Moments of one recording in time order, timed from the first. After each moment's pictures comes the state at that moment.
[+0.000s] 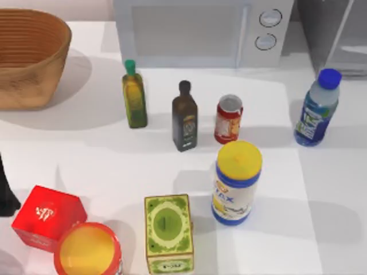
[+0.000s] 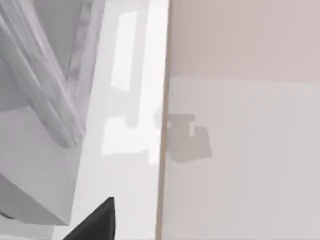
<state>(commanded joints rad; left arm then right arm) 0.00 0.00 0.00 0.00 0.00 0.00 -1.40 1.82 1.32 -0.93 -0.85 -1.38</state>
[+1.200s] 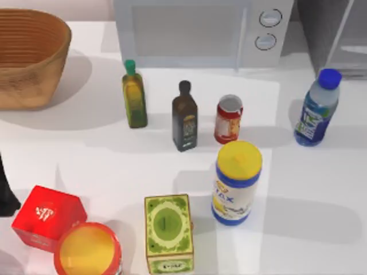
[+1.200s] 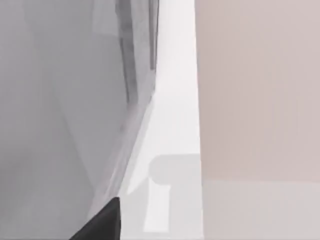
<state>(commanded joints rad) 0.00 0.00 0.00 0.00 0.00 0.00 -0.91 1.83 1.29 -0.29 -0.73 -0.62</state>
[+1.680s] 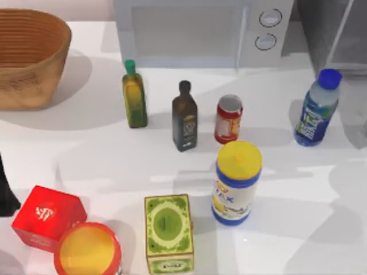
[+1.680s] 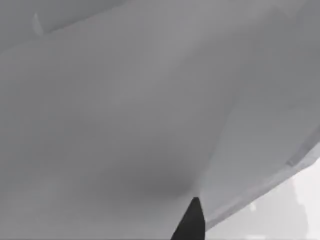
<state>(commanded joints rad) 0.00 0.00 0.00 0.00 0.00 0.00 -0.44 1.74 1.14 -0.11 -0.37 -0.31</state>
